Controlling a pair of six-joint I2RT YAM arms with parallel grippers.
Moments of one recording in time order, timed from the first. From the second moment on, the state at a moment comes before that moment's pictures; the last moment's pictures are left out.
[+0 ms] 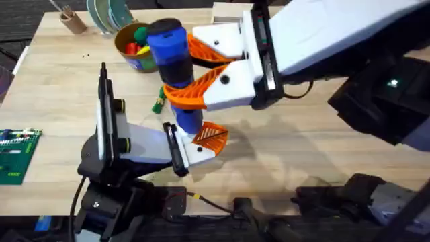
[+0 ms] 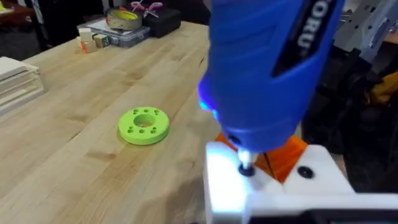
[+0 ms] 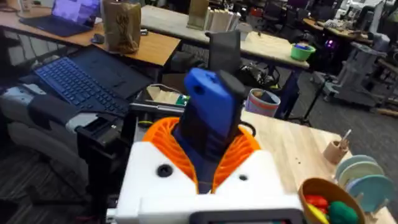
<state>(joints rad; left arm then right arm) -0.24 0.01 0.01 -0.09 1.00 -0.01 0.74 1.18 0.85 0.45 -0.94 -0.15</state>
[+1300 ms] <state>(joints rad) -0.24 0.01 0.01 -0.09 1.00 -0.01 0.18 1.36 0.84 0.05 -0.16 -1.00</state>
